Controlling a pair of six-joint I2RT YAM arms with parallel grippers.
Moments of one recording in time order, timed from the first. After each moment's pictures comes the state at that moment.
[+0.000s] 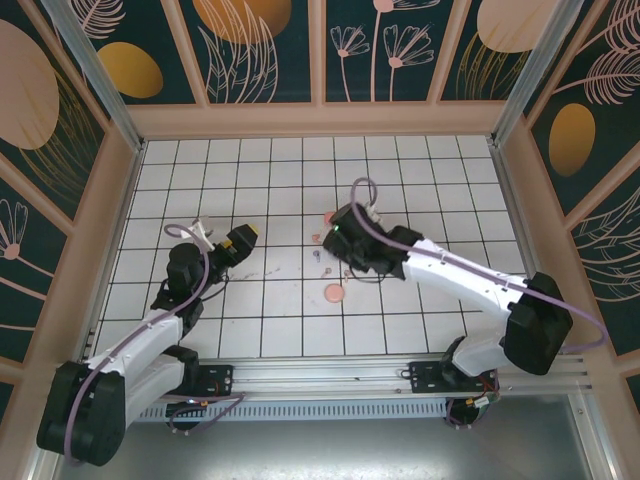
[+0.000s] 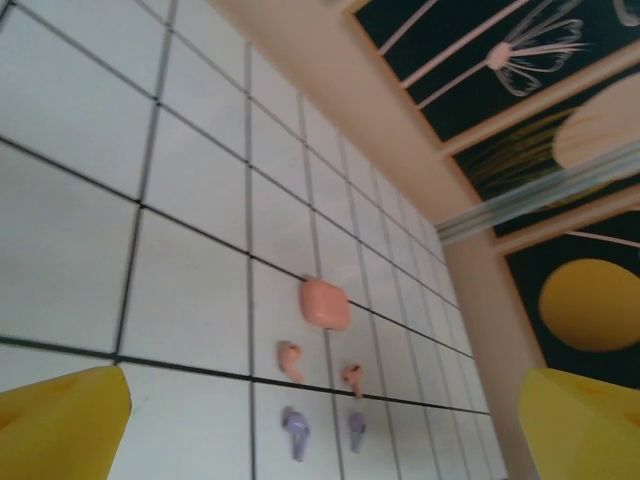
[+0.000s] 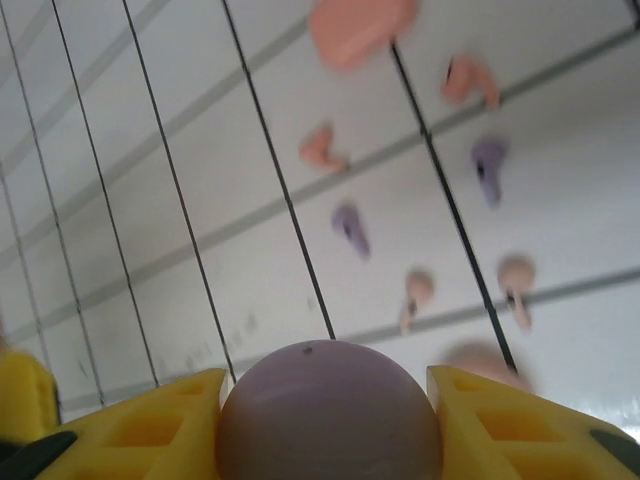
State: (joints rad) left arm -0.27 0.97 0.25 0.51 0.28 -0.94; right arm 0.86 1.40 1.08 -0.56 0.16 1.24
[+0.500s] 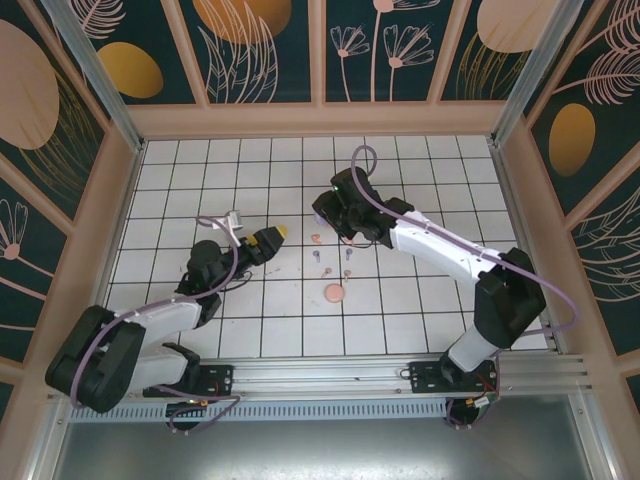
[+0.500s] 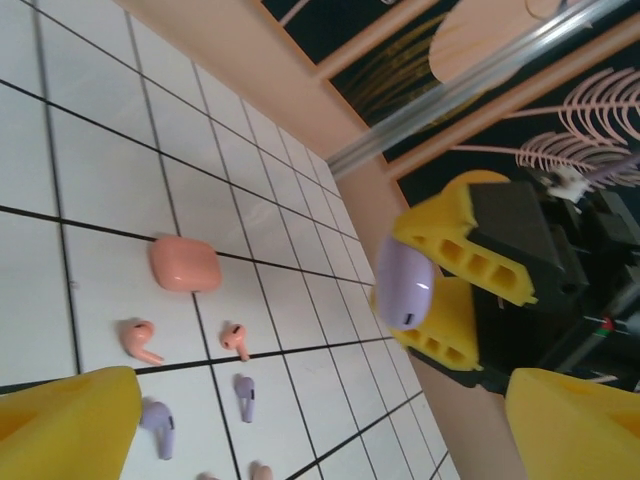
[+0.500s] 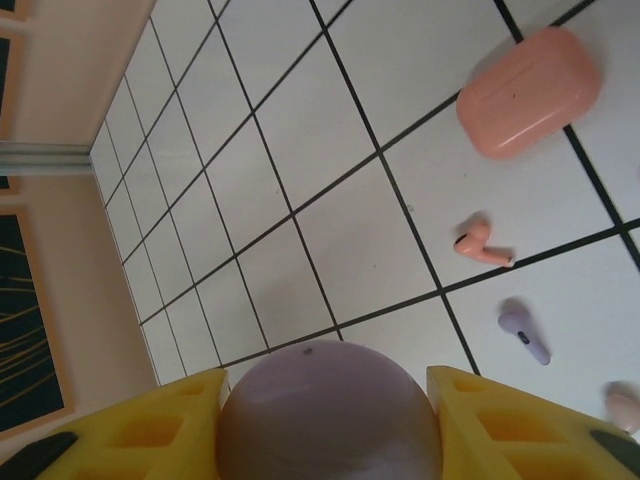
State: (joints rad) left arm -0.46 1.27 0.29 0.90 0.36 -0.95; right arm 0.74 1.60 1.24 -0.39 0.00 1.30
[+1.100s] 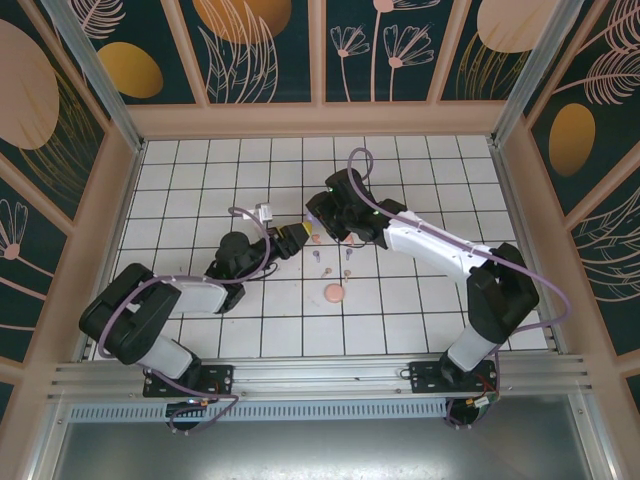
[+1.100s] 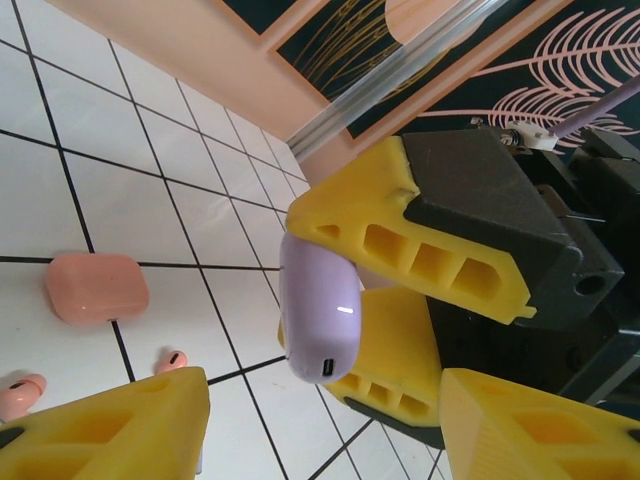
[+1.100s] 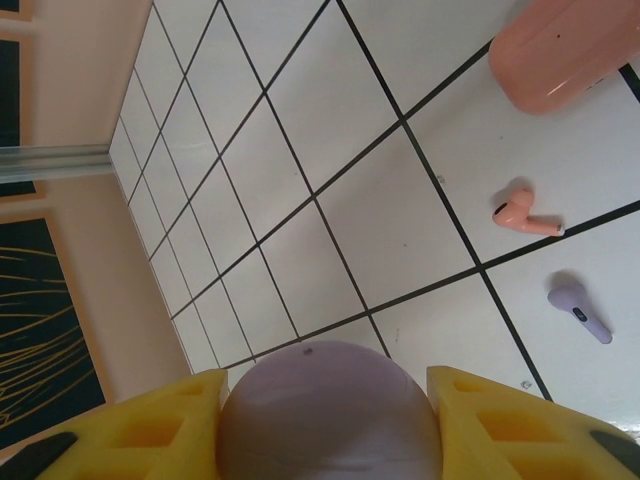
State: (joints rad) left arm -0.59 1.54 0.43 1.07 0.29 -0.91; right arm 0.75 1.63 1.24 -0.34 -0.04 1.39
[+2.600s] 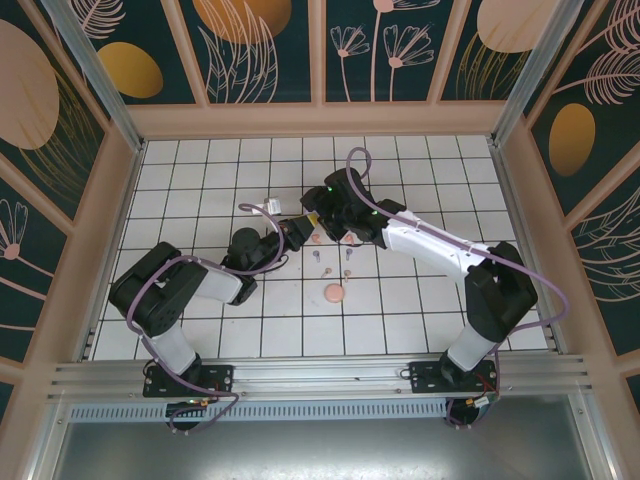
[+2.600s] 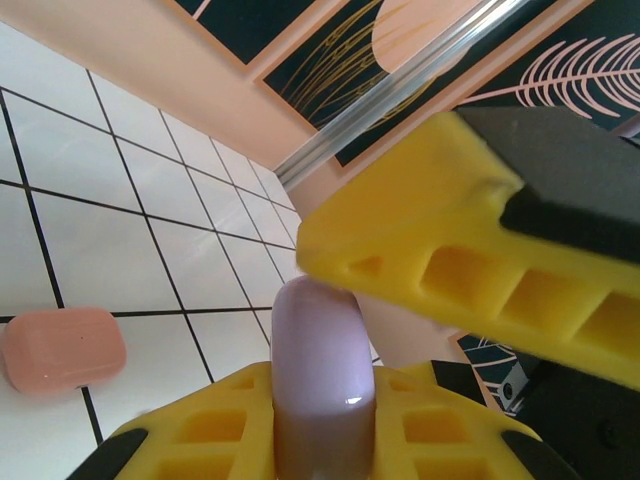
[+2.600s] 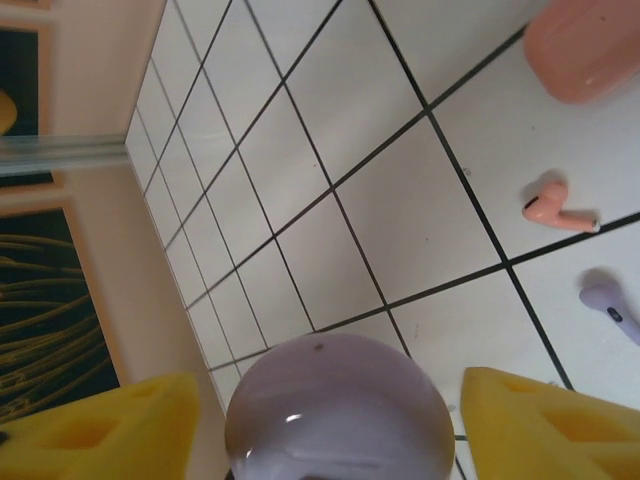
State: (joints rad) left arm -0.61 1.73 0.52 1.25 0.25 -0.92; right arm 0.75 1.64 1.24 -0.30 -0.06 1.39
